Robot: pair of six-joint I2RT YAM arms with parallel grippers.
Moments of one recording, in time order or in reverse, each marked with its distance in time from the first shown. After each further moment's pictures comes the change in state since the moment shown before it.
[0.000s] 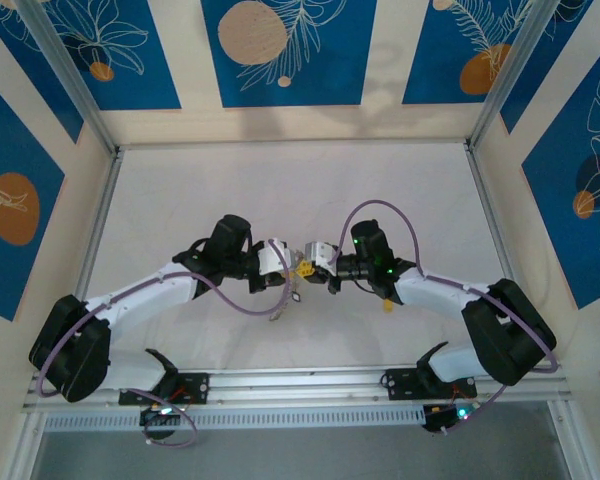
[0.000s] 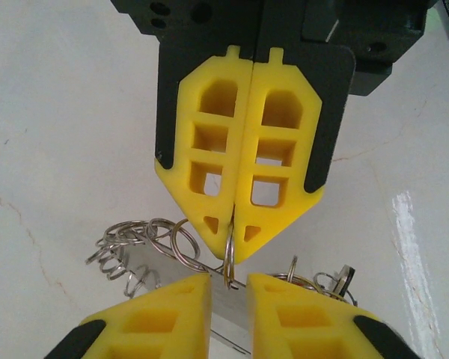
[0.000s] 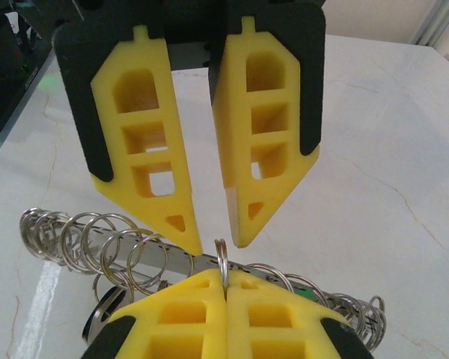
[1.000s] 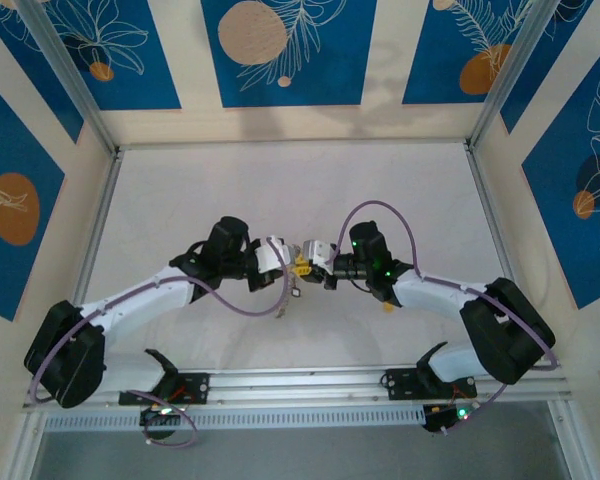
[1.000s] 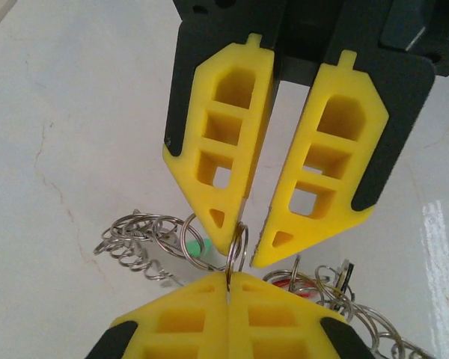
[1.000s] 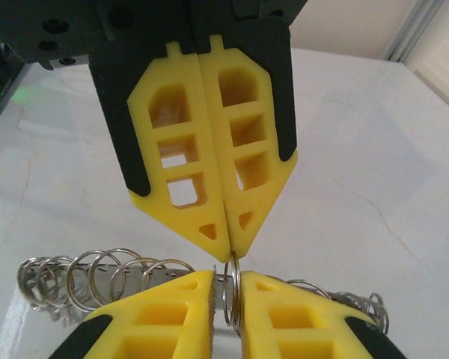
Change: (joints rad) left arm -0.015 -0.027 -0.027 0.050 -0.106 -0.060; right arm 0.026 0.019 -0.013 0.092 0.062 0.038
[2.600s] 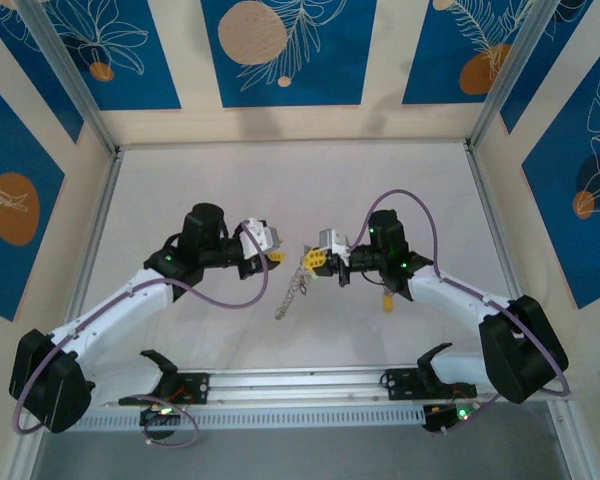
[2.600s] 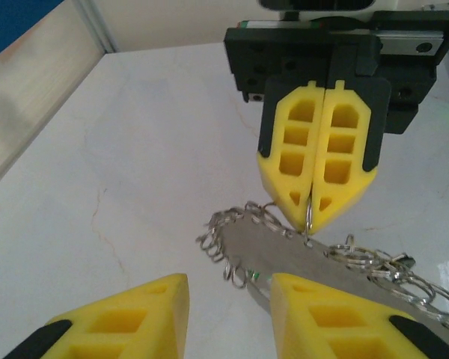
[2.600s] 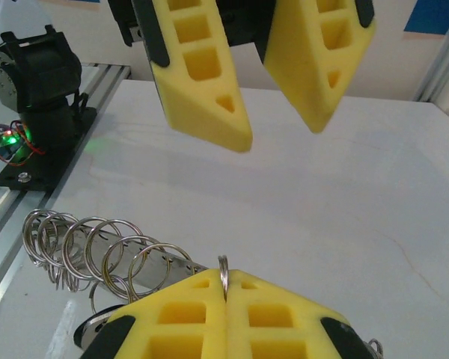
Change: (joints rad) left arm 0.072 -0.146 0.058 -0.026 0.129 -0.042; right arm -0.106 -0.118 0.047 -0.136 -0.259 0.038
